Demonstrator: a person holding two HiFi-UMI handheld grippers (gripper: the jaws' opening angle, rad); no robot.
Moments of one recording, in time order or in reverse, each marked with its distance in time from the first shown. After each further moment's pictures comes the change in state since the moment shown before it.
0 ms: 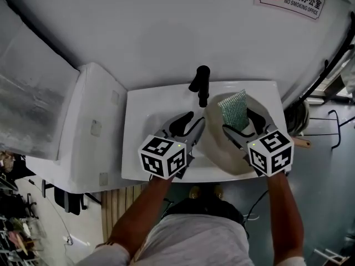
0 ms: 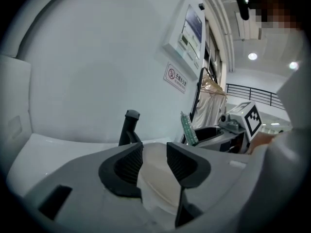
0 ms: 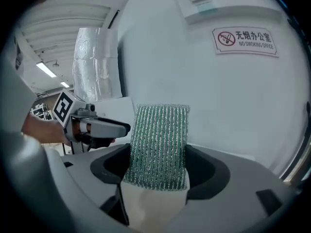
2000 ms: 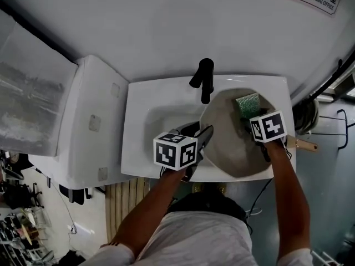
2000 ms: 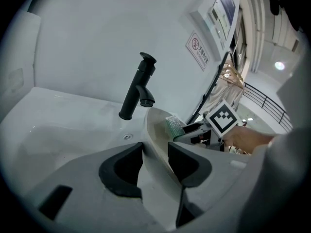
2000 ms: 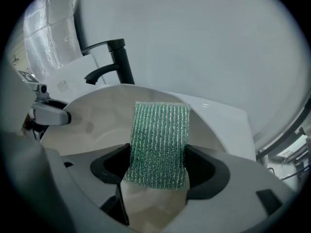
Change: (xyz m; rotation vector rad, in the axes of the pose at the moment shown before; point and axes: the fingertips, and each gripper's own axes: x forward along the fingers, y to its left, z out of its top) left arm 0.034 0.013 -0.092 -0.218 0.287 0.057; right arm 0.059 -0.102 -0.132 0.121 0.486 -0.166
